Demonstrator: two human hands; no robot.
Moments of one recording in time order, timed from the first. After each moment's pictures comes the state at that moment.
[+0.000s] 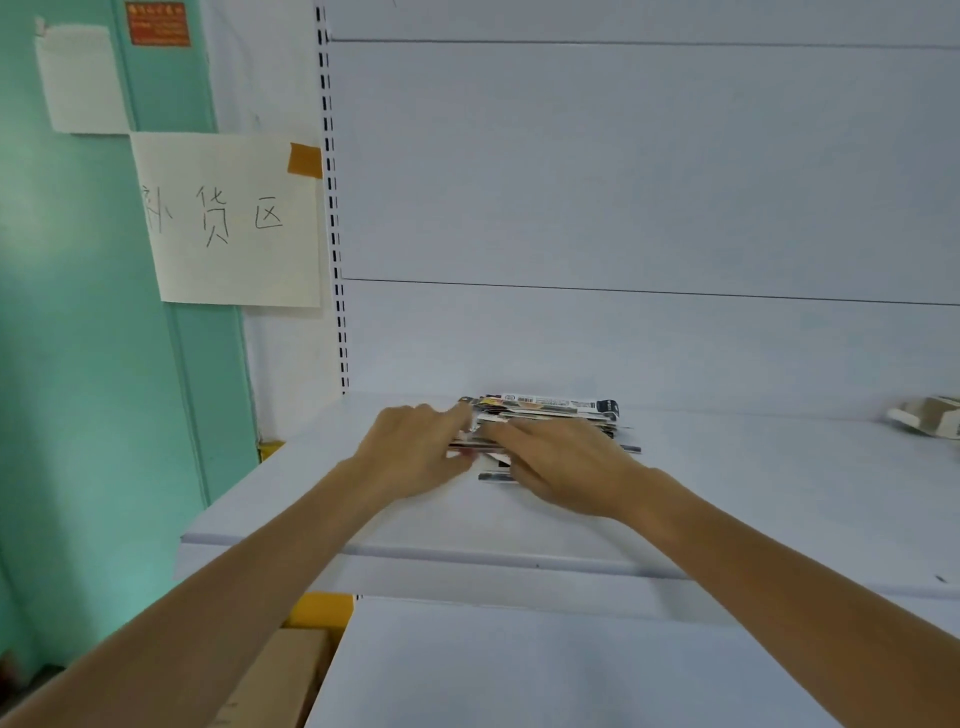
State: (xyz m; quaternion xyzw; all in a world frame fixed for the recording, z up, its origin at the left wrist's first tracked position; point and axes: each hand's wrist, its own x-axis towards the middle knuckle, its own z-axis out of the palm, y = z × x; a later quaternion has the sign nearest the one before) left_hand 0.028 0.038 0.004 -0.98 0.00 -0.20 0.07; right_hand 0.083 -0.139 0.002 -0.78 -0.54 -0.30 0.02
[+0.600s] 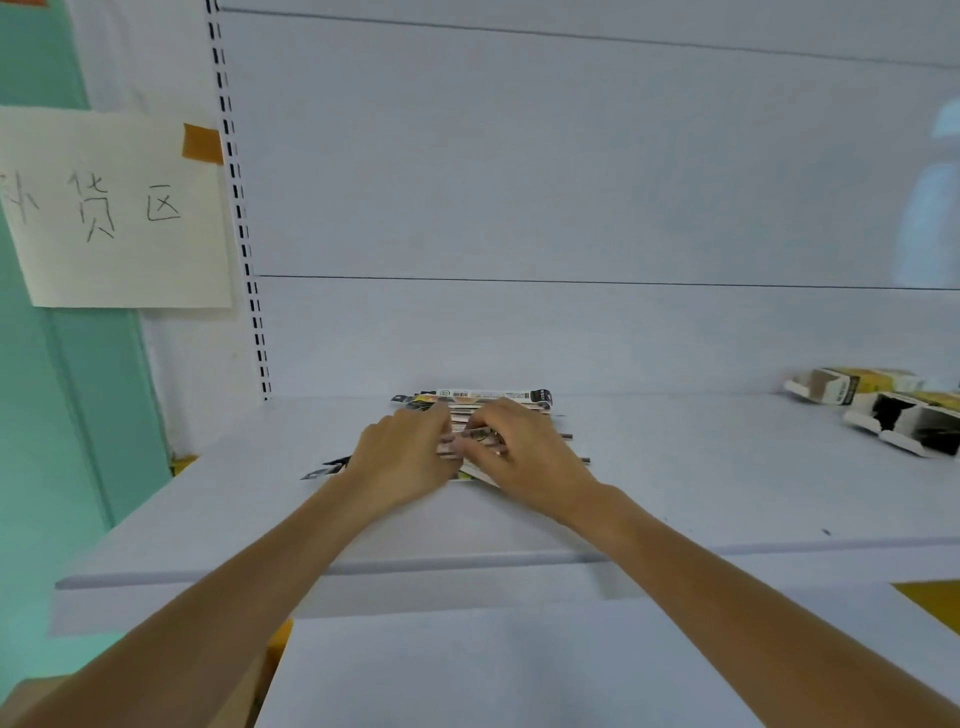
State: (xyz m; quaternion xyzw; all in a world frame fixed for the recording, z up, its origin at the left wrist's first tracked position) left_hand 0.050 -0.010 -0.001 -0.98 -0.01 -0.20 -0.07; right_hand 0.086 -0.155 -0.009 -0.83 -0.40 -0.22 0.30
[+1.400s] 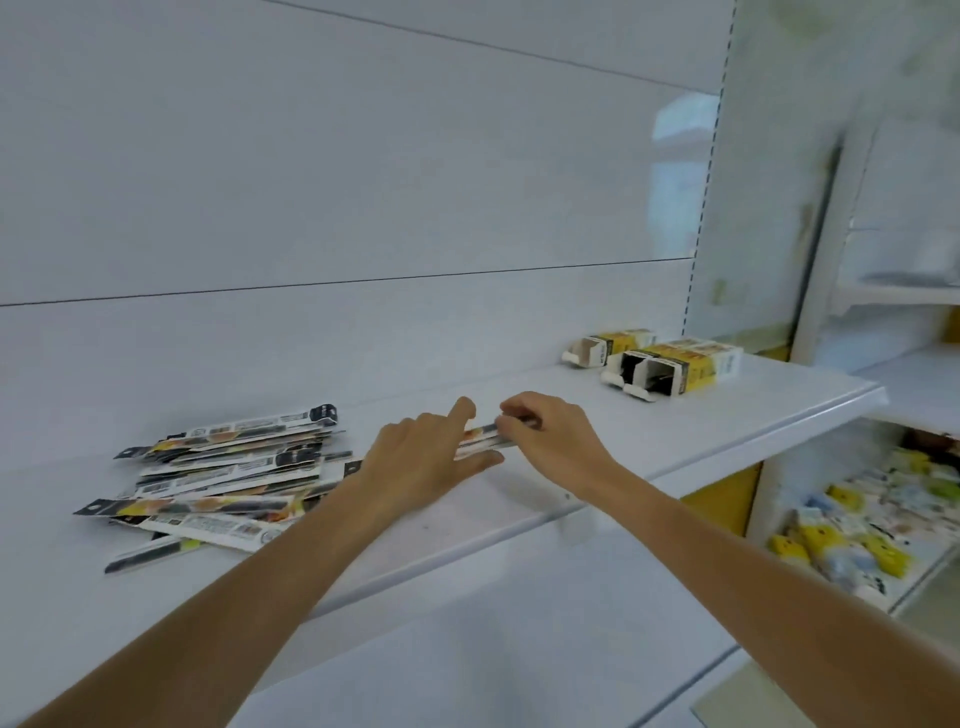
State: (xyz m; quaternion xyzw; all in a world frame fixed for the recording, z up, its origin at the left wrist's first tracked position) left_hand 0.115 -0.214 0.003 -0.95 0.24 -0.19 -0.05; right_hand 0.100 -0.370 0.002 -0.89 -0.08 -0.19 0.40
